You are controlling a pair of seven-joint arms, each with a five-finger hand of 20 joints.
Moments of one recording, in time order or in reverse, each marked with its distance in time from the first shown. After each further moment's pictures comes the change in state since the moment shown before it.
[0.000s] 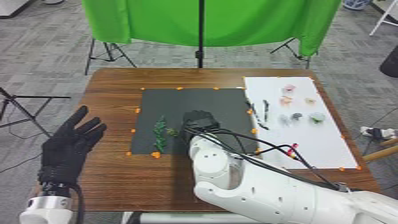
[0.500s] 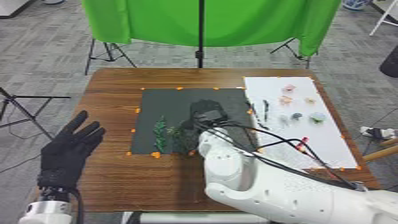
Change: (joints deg) left arm 1.9 -0.6 -0.2 -0.2 -0.3 0.2 0.5; right arm 0.8 5.6 1.3 -6.0 -4.8 4.8 -0.2
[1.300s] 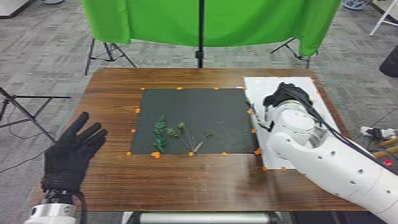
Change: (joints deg) left arm 0.1 0.5 1.9 0.1 -0.6 0.2 2.2; right arm -5.0 15.8 20.2 4.6 15.6 1.6 6.1
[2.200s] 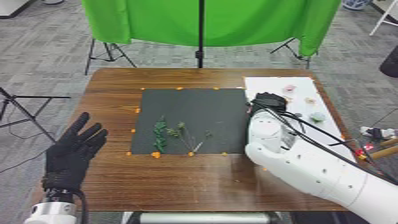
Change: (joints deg) left arm -0.8 -1.7 -0.6 0.1 0.6 -0.1 -2.7; right arm 5.1 -7.5 -11.0 8.0 -7.2 -8.8 -0.7
